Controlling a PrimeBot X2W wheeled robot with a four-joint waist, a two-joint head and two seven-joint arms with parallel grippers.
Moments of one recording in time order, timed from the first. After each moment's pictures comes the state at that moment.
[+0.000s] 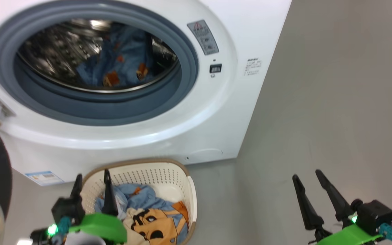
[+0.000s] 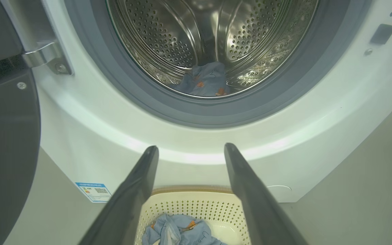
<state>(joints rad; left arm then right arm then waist) -0.17 0.04 -0.18 0.34 -0.28 0.22 -0.26 0.01 -0.15 0.12 0.09 0.36 0.13 -0.26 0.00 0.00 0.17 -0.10</state>
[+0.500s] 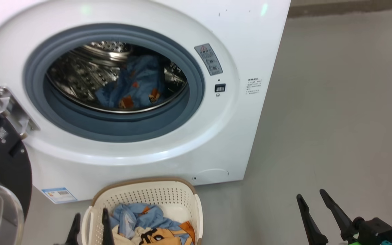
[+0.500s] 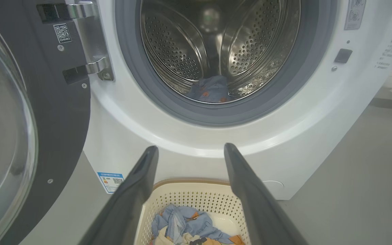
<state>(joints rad) 0.11 0.04 -0.15 0.11 -0.26 0.22 -0.26 0.10 -0.16 0.10 0.09 0.32 0.13 -0.26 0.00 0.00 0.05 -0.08</state>
